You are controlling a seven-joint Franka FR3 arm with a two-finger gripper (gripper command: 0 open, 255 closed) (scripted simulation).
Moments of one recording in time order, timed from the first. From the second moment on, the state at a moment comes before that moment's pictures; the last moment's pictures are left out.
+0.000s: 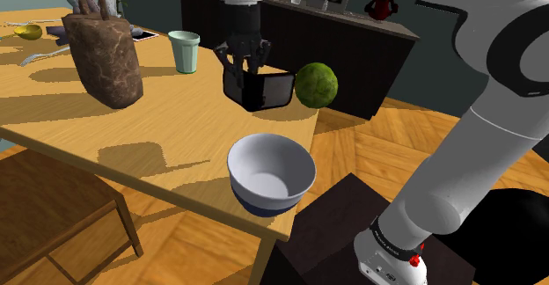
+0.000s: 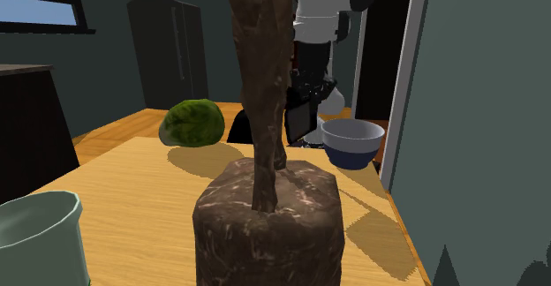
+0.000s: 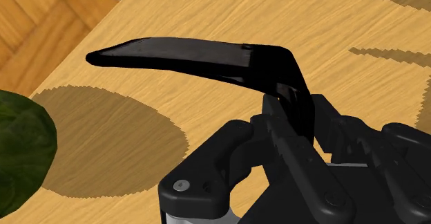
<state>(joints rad) 0.09 0.01 0.45 -1.59 -0.03 1.44 0.67</state>
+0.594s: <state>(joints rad) 0.10 0.05 0.46 -1.42 -0.05 1.30 0.68</state>
